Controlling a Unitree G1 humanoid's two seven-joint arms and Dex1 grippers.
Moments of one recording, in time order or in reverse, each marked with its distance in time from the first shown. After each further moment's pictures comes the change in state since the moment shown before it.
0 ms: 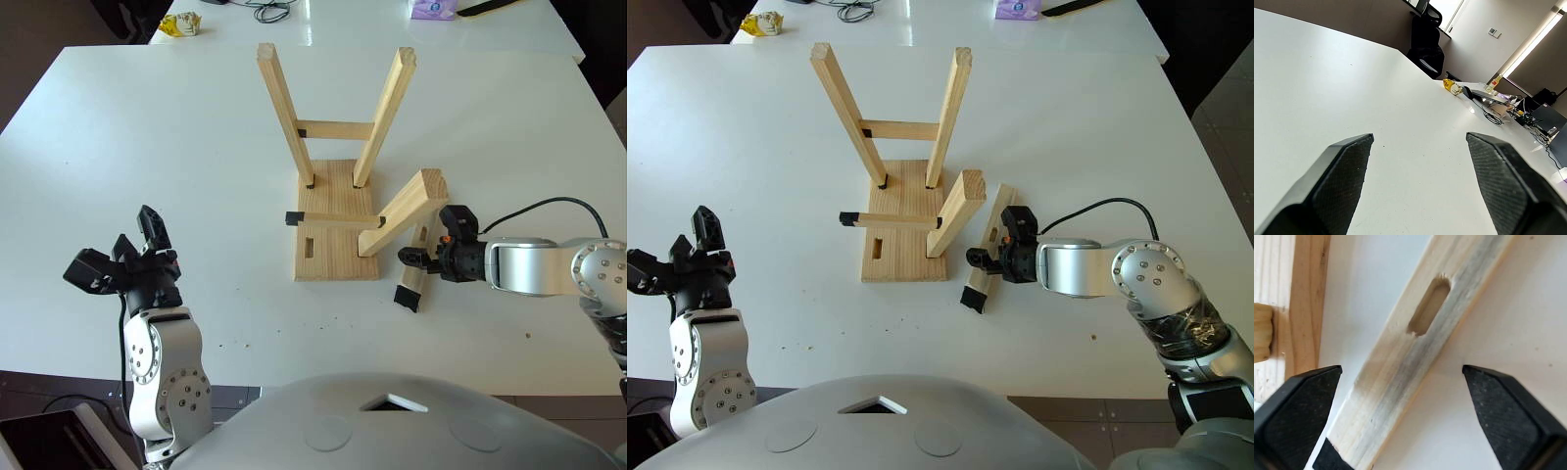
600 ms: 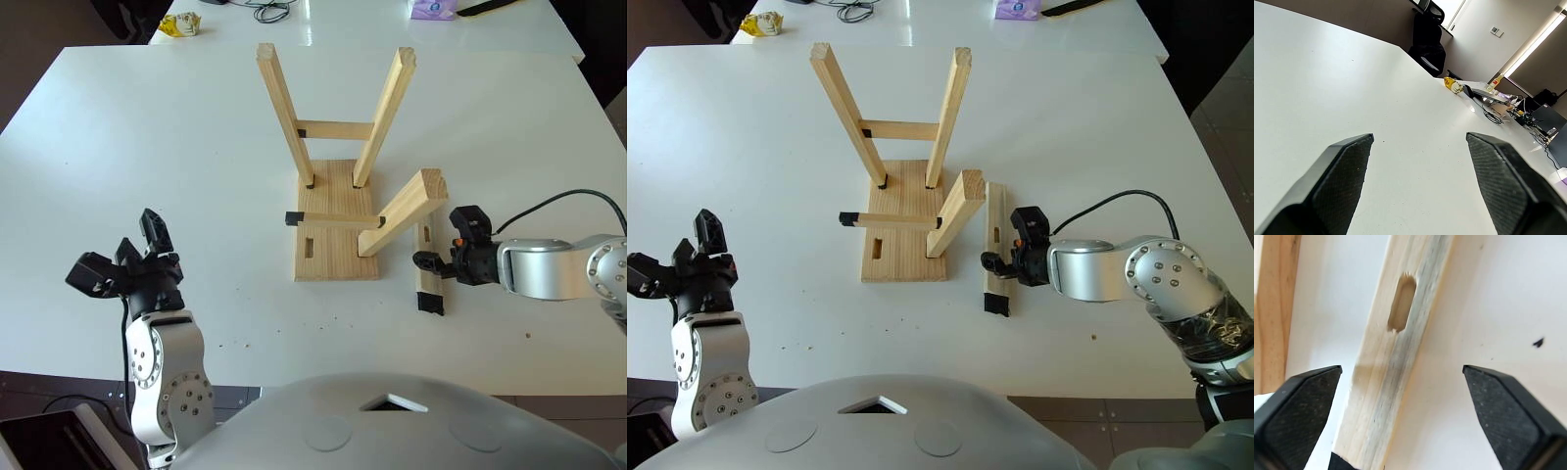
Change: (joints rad) left arm 0.016 -0.032 -0.008 -0.025 0.002 0.016 0.001; right arm -0.039 -0.108 0.044 -0.048 0.000 0.010 0.015
